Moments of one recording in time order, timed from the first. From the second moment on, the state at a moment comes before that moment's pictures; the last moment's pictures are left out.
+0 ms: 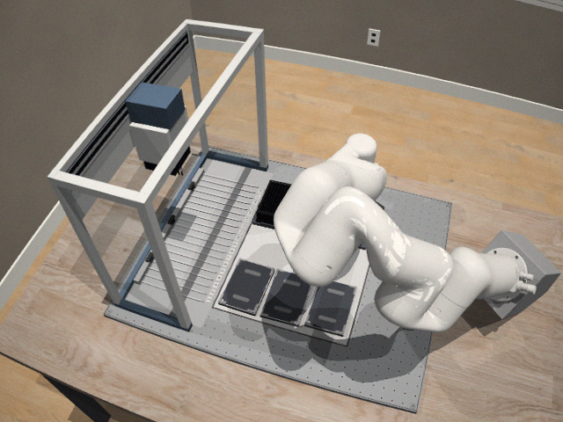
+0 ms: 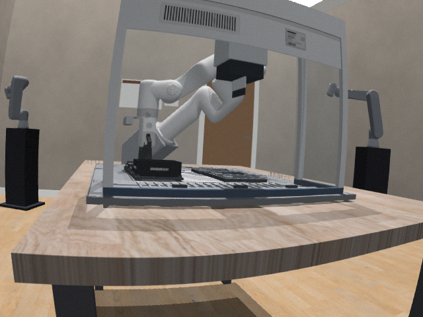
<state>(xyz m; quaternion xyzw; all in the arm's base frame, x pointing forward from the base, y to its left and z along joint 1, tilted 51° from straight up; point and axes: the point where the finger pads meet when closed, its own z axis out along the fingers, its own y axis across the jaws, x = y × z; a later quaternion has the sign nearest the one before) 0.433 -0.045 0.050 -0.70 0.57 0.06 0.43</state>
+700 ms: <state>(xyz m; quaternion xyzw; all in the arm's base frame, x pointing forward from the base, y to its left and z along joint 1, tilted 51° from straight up) 0.427 -0.056 0.060 -0.70 0.57 0.06 0.43</state>
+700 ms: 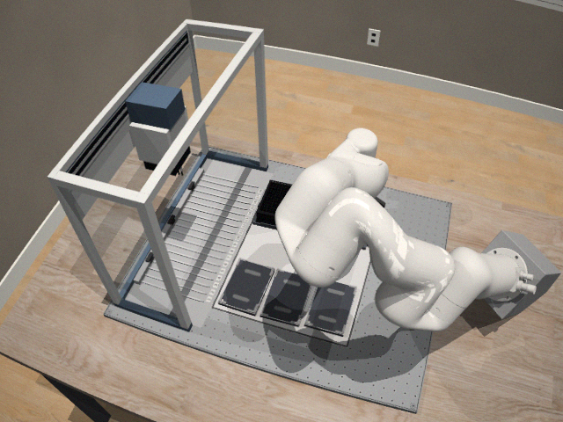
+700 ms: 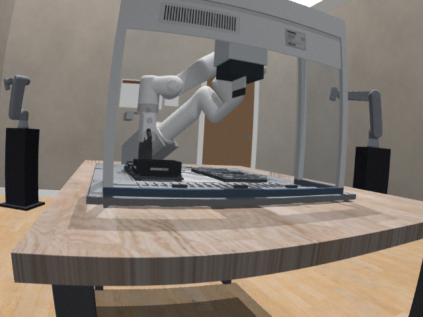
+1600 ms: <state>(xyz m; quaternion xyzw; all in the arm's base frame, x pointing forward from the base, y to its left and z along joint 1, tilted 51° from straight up) 0.411 -0.082 0.085 -0.70 0.57 0.06 0.43</state>
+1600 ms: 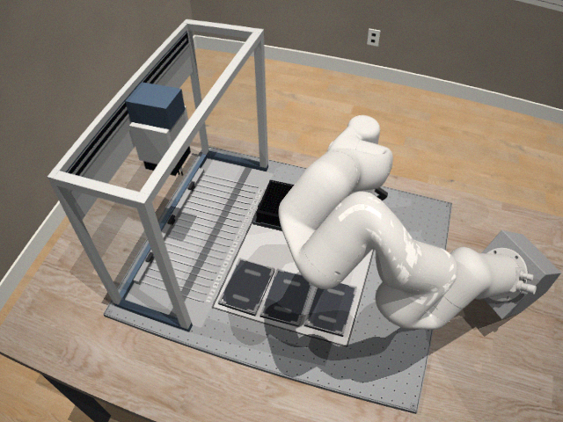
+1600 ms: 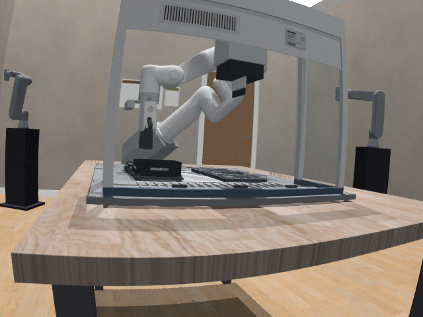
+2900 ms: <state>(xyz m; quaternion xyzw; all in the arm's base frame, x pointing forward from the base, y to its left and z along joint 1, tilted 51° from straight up) 0.390 -0.117 0.117 -0.70 0.57 0.06 0.43</state>
